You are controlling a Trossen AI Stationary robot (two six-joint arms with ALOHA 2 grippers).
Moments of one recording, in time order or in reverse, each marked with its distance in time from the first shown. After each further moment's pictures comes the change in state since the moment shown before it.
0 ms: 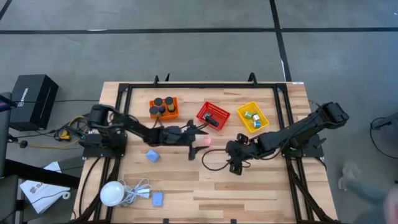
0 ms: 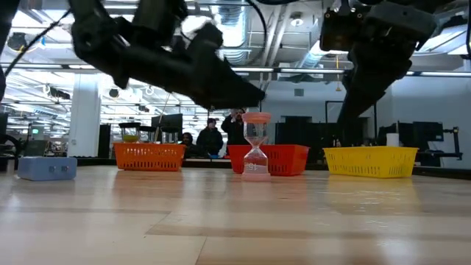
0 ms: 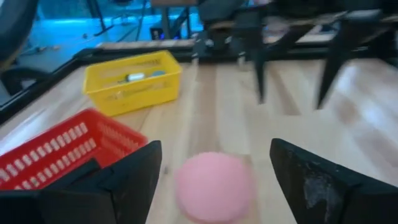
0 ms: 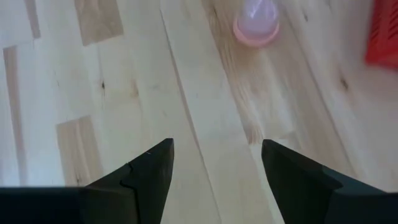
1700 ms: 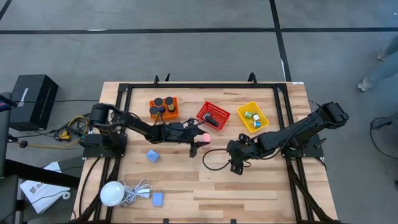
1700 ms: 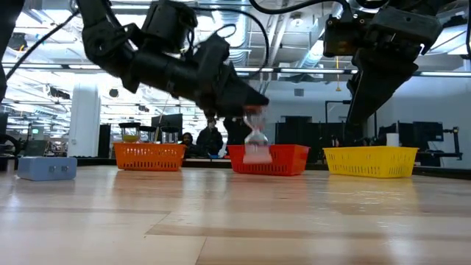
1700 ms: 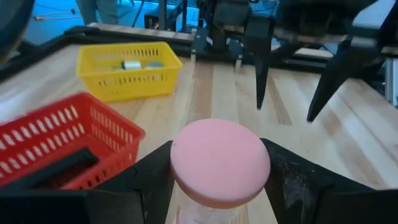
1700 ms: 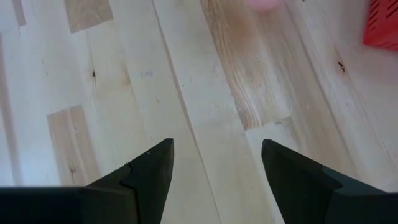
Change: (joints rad) left arm 0.047 -0.006 0.021 -0.050 0.083 -0.138; right arm 0.001 0.000 0.000 -0.043 -0.015 0.024
